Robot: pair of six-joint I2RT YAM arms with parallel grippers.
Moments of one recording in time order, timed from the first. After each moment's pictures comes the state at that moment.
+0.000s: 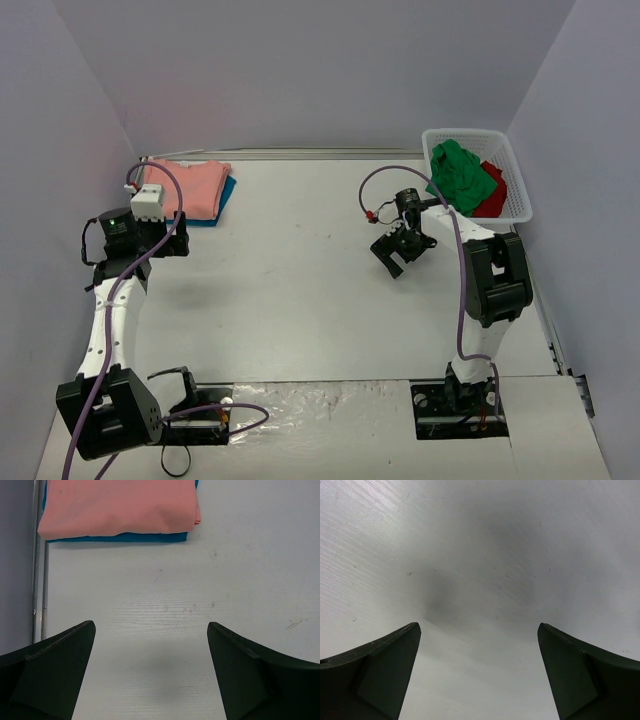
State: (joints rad) left arm 0.25 1.09 0.87 -0.31 0.26 0.17; right arm 0.24 1.85 1.24 -0.73 -0.07 -0.50
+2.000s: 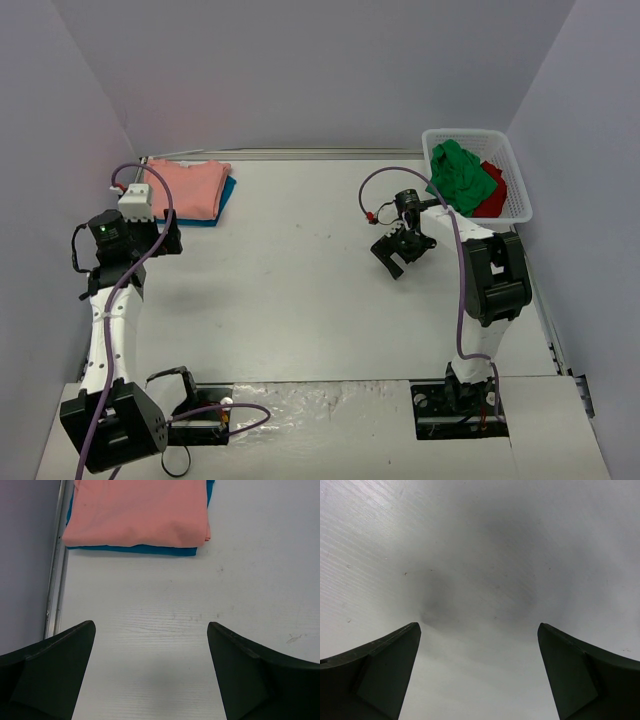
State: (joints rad) left arm 0.29 1.03 0.85 -0.28 0.26 0.14; right arm 0.24 1.86 1.23 -0.73 -0.05 -0.50
